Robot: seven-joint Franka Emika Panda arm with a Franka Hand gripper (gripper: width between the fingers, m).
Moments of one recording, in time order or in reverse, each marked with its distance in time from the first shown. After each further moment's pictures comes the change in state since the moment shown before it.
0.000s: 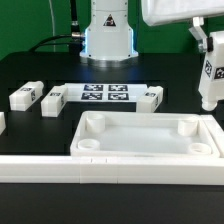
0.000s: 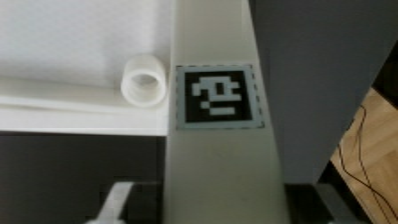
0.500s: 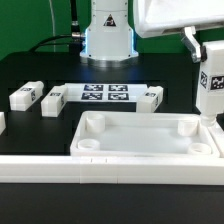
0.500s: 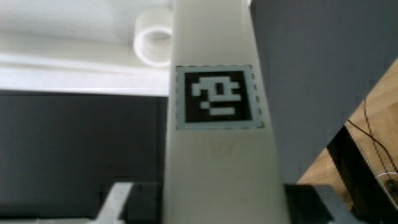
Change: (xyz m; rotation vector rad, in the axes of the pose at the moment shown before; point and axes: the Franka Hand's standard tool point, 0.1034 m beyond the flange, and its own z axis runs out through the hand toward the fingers) arm 0.014 0.015 0.011 -0.020 0.202 -0.023
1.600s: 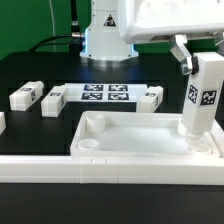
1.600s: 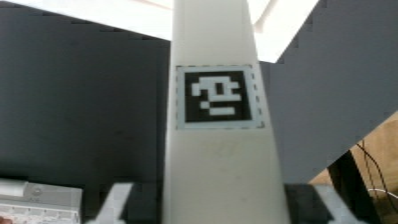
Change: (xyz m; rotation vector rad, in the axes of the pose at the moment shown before) arm 0.027 0.030 0.021 -0.016 0.015 -0.149
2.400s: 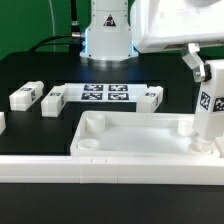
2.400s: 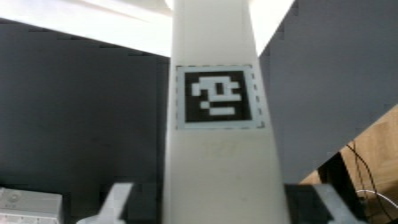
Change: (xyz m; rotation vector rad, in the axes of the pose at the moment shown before) arm -0.004 -0.017 0.009 0.013 0.006 -0.014
